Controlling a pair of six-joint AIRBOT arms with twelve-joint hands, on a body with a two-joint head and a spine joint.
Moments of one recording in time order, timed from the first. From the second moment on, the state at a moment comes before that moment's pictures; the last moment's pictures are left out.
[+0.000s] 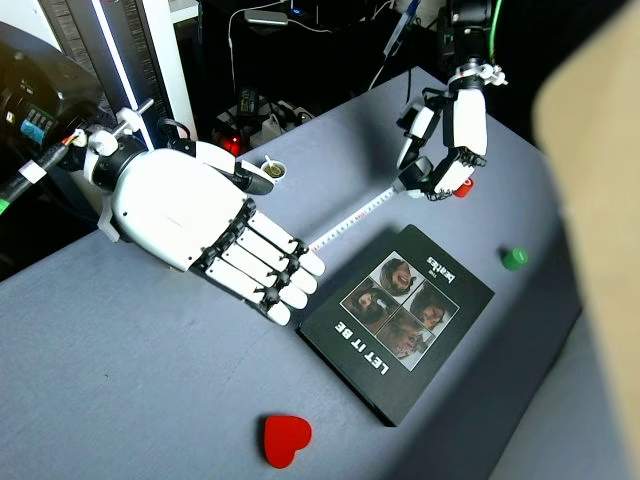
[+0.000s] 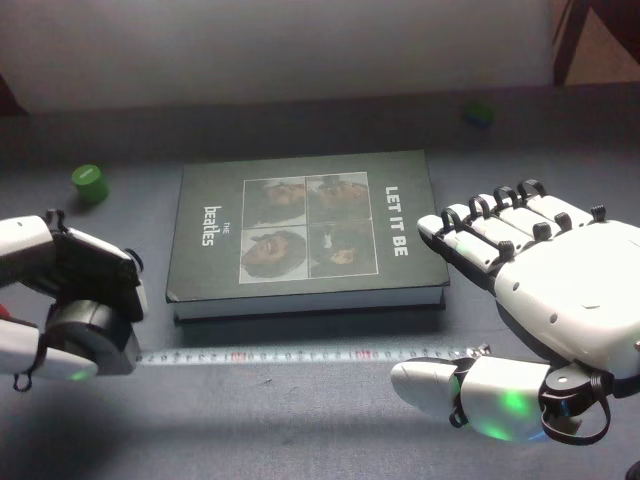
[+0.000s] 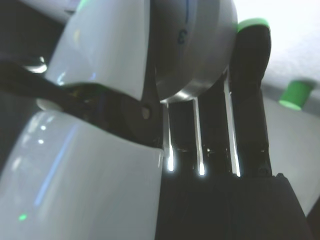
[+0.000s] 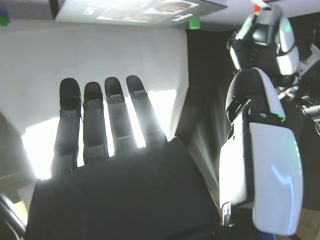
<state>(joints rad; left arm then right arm) 1.12 -0.83 1.19 0.28 -0.75 -0.11 -0.53 -0.94 0.45 1.17 0.89 -2.12</state>
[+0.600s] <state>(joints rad) 1.13 -0.87 1.21 0.27 -0.73 -0.08 -0.53 -0.94 0.45 1.17 0.89 -2.13</state>
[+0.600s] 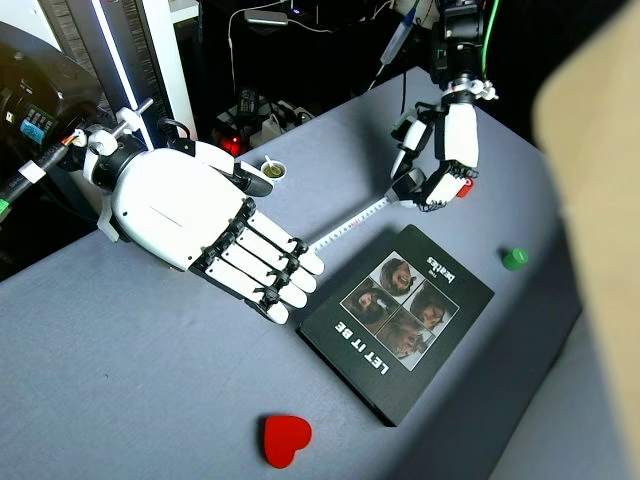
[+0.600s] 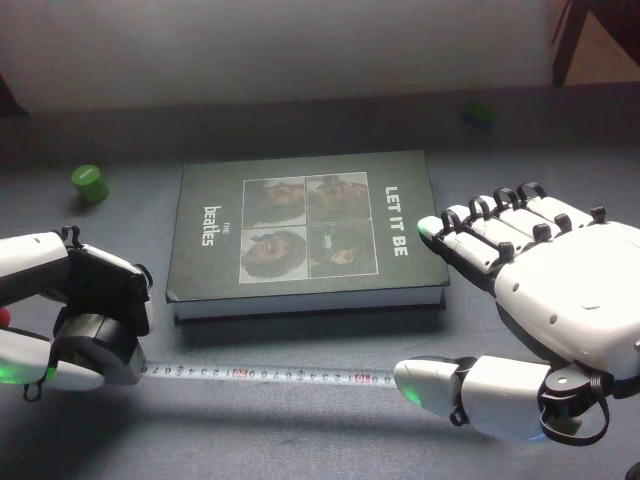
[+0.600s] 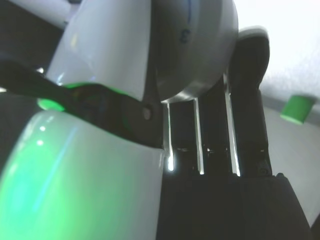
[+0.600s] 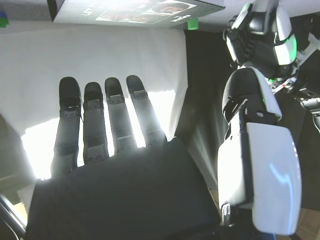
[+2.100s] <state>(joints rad) 0.67 -0.80 1.14 0.08 -0.47 0.35 -0.53 -0.94 0.46 1.15 0.89 -2.13</state>
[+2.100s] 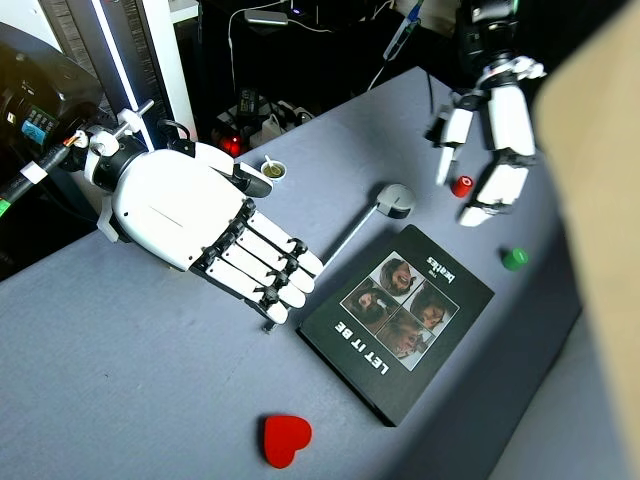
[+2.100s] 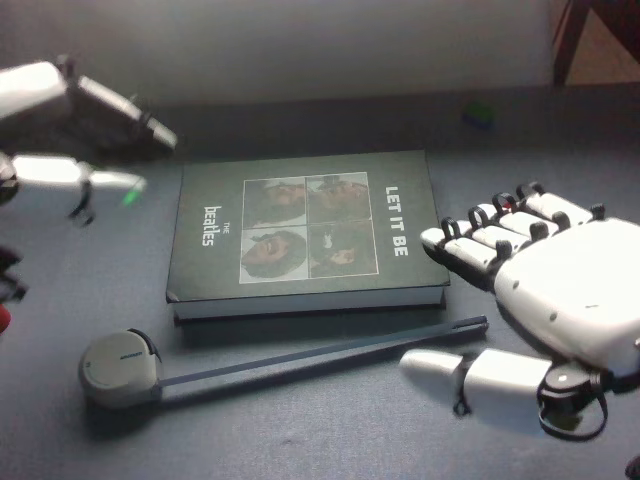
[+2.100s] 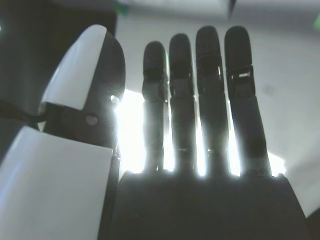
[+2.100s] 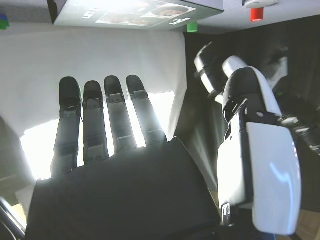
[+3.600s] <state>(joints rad) 0.48 -0.92 0.51 -1.45 -0.83 2.10 -0.50 -0.99 0.55 1.11 0.95 -1.99</state>
